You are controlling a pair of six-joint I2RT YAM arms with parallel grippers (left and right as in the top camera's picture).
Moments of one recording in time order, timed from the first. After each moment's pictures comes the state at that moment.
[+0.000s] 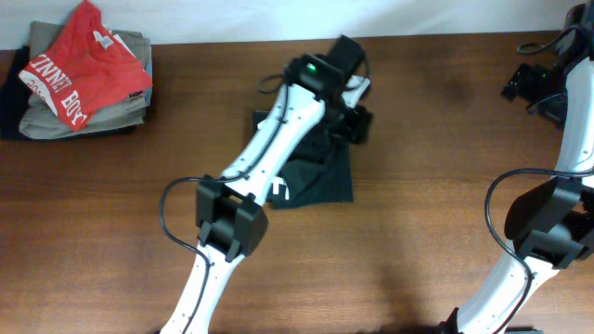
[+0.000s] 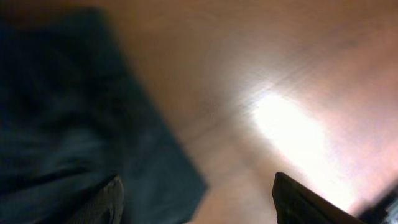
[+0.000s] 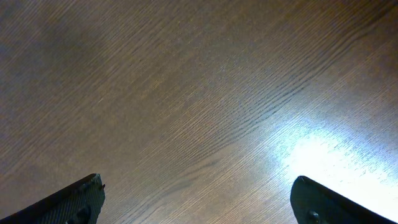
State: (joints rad) left arm -0.59 2.50 2.59 -1.37 0.26 -0.19; right arm -0.38 2.14 2.24 -1.40 0.14 0.32
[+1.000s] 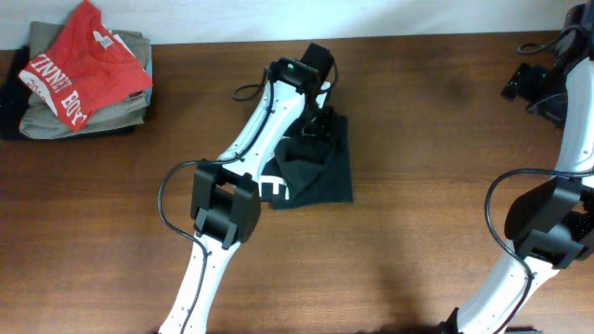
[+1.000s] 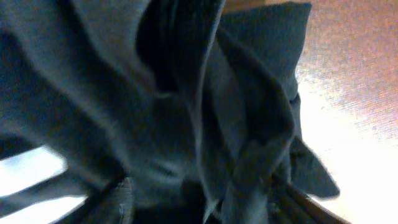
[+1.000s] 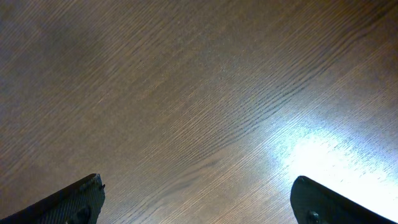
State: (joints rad) left arm -0.51 2.58 2.49 -1.30 0.16 -0.26; right arm -0.38 2.14 2.24 -1.40 0.14 0.32
